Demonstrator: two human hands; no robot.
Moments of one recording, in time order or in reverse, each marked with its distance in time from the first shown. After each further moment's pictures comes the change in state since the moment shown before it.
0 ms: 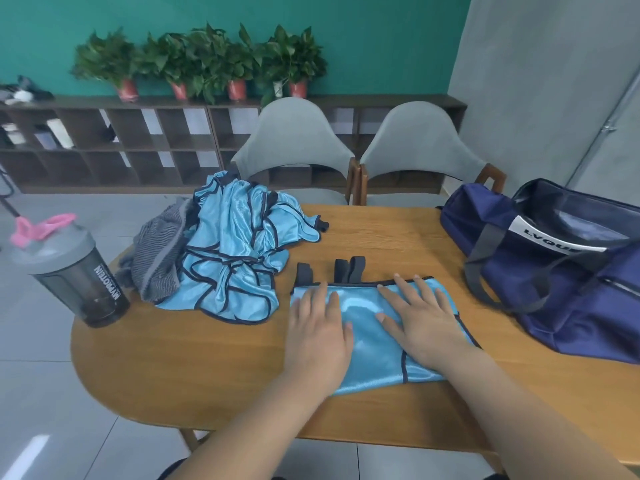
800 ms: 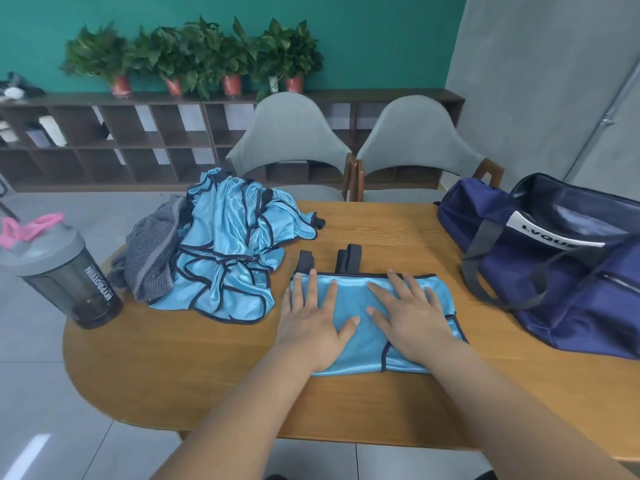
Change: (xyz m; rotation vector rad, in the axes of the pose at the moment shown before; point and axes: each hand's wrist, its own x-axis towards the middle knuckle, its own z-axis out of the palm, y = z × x) left_hand 0.036 -0.016 0.012 0.163 -0.306 -0.015; right_hand 0.010 -0.012 0.003 0.049 -0.010 0.017
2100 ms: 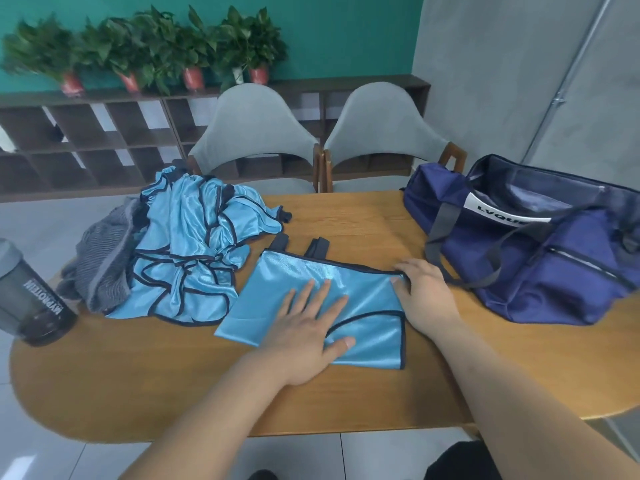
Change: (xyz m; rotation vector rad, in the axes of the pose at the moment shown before) left_hand -0.016 0.024 -0.003 0.009 -0.049 0.367; right_hand -0.001 0.083 0.004 0.370 0.303 0.191
